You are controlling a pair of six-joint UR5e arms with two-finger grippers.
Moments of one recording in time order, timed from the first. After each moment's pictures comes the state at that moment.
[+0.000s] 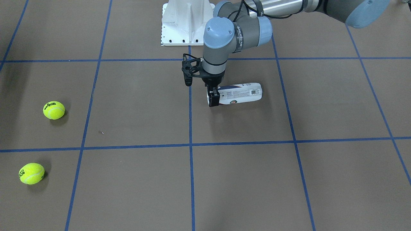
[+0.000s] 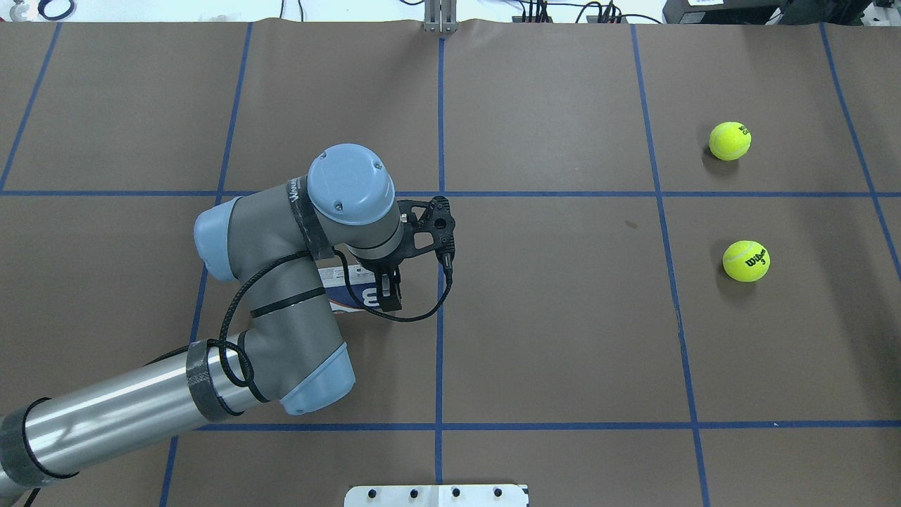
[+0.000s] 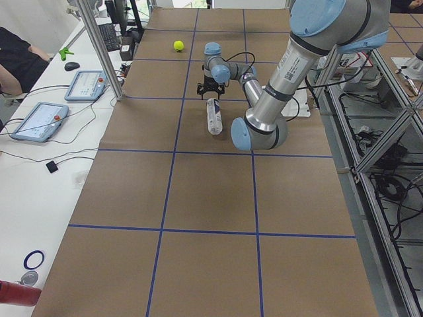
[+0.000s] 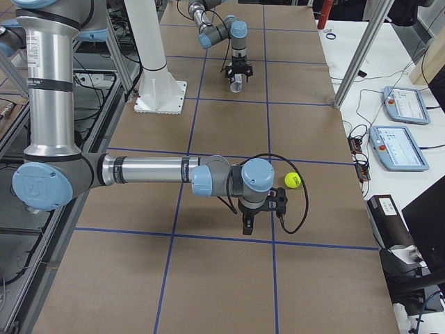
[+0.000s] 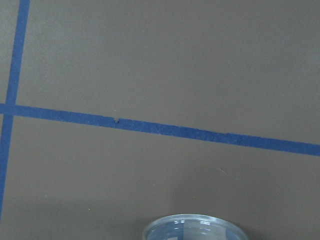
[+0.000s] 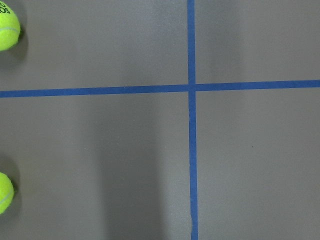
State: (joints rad) left arm -0.51 -2.32 -1.59 -1.59 -1.88 0.24; right arm 1.53 -1.62 1.66 -1.57 2.42 0.09
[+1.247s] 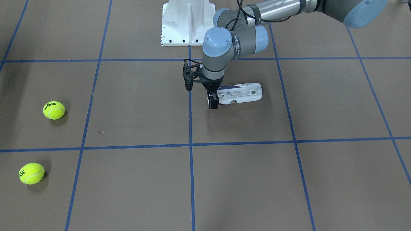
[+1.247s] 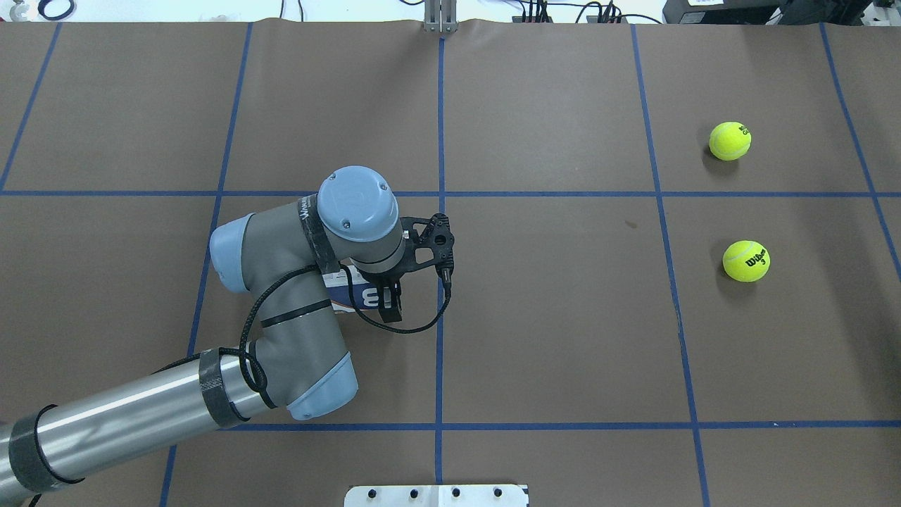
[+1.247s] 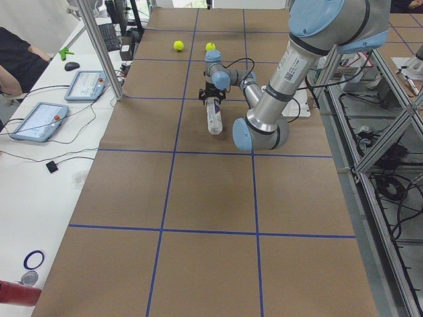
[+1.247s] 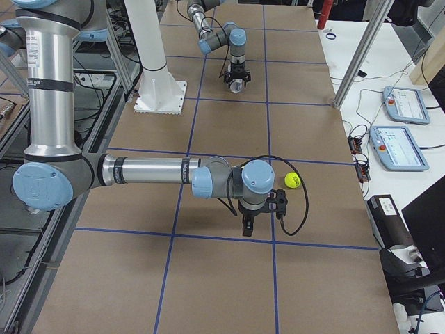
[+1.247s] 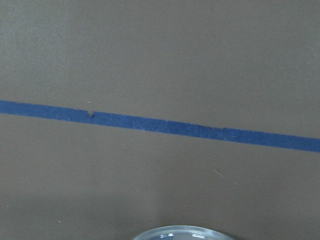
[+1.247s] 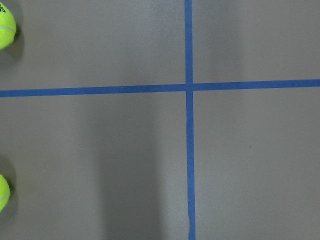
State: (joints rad) left arm -0.49 -2.31 -1.52 -1.65 -1.88 0.23; right arm 1.53 -1.62 1.65 -1.57 2.42 0.08
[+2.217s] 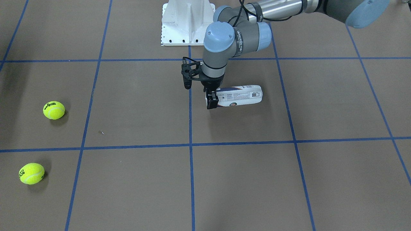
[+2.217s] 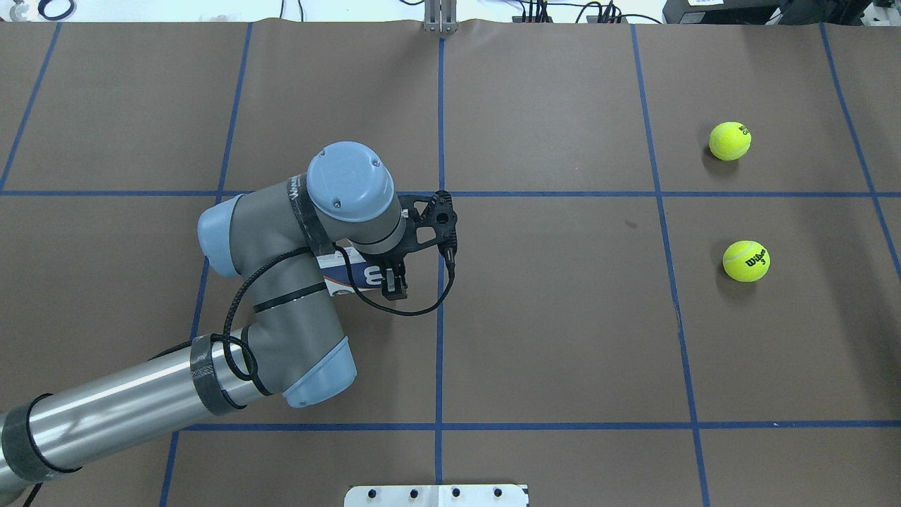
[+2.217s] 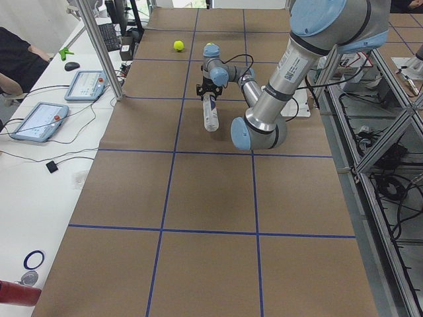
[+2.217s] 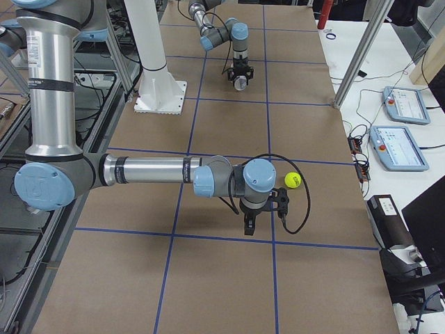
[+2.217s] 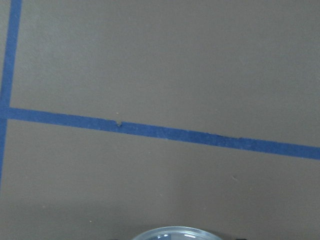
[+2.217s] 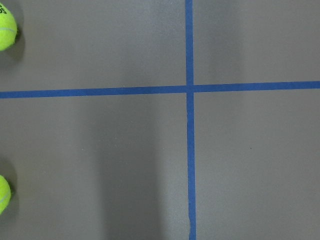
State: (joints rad) left arm -0.53 -2.33 -1.58 -1.65 -1.87 0.23; right arm 1.53 -1.60 1.65 -1.57 2.42 0.09
